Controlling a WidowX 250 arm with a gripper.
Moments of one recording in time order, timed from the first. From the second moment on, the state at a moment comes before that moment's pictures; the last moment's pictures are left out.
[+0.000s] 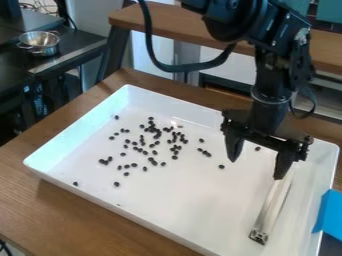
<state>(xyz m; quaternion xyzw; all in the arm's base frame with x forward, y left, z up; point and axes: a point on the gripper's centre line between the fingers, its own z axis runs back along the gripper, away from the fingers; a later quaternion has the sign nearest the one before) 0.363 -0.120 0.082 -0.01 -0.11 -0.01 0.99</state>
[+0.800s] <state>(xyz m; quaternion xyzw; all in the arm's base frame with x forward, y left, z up) 0.373 -0.131 0.052 -0.02 -0.06 0.03 1.00</state>
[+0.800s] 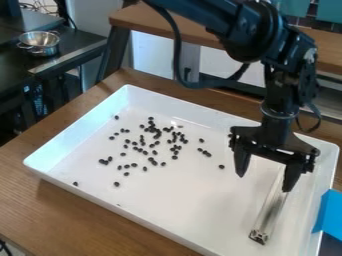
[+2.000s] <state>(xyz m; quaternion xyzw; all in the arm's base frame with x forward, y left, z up) 0.376 -0.136 0.022 -0.02 -0.04 0.03 1.00</state>
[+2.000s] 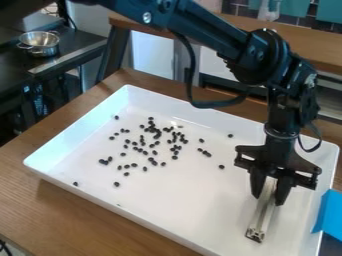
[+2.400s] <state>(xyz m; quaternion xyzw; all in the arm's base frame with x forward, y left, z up) 0.378 -0.119 0.020 0.00 -0.06 0.01 1.00</state>
